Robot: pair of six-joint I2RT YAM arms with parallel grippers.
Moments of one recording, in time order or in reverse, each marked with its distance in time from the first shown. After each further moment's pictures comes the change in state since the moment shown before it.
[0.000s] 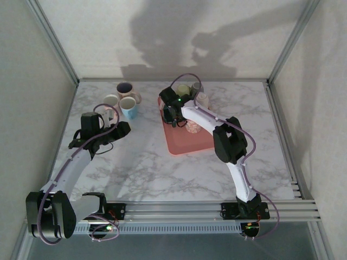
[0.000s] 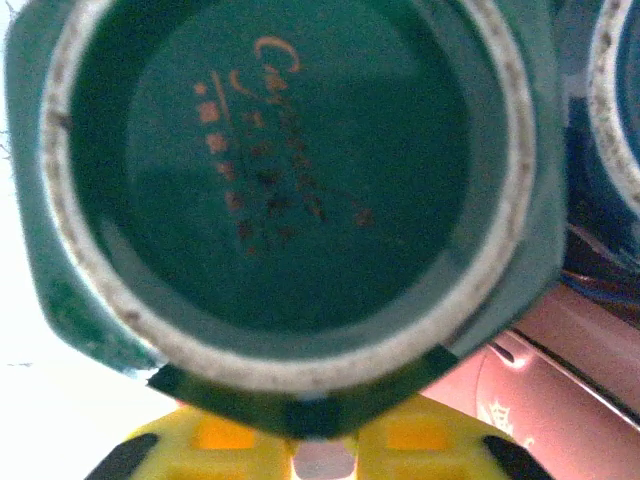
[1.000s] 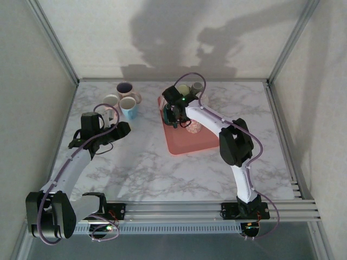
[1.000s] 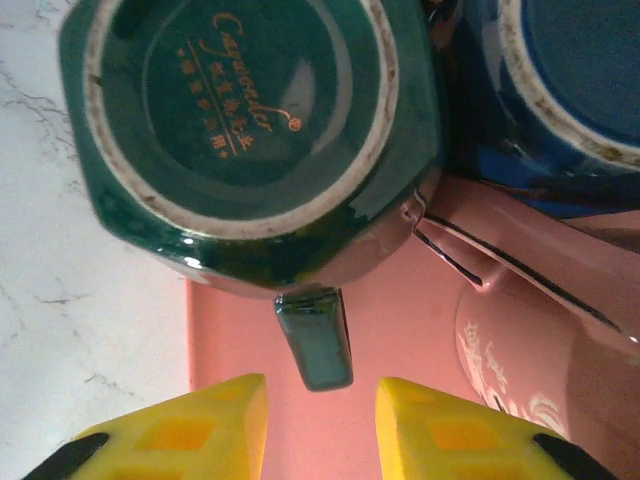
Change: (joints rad) left arm 0.000 0.000 0.006 -0.012 0.000 0.011; right arm -0.004 -0.085 -0.060 -0.039 -0.040 0.027
